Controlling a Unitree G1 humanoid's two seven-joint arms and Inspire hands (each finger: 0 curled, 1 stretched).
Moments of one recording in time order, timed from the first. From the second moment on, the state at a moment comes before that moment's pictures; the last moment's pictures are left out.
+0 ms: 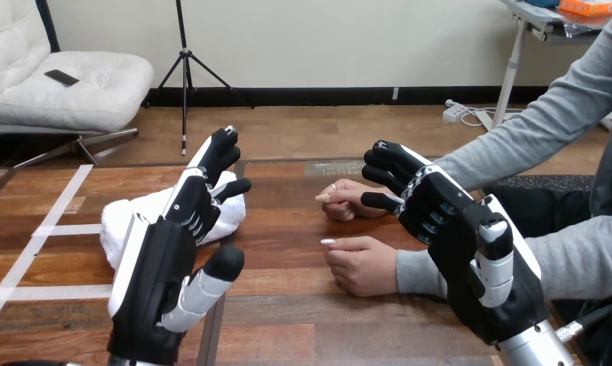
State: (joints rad) left arm 0.26 0.09 -0.02 -0.04 -0.02 -0.72 -0.21; right arm 0.16 -0.16 0.00 -0.07 0.32 -0.40 0.53
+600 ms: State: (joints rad) left arm 0.18 0.17 0.03 -0.04 0.01 -0.66 -0.21; right arm 0.16 -0.16 0.00 -0.07 0.32 -0.40 0.53
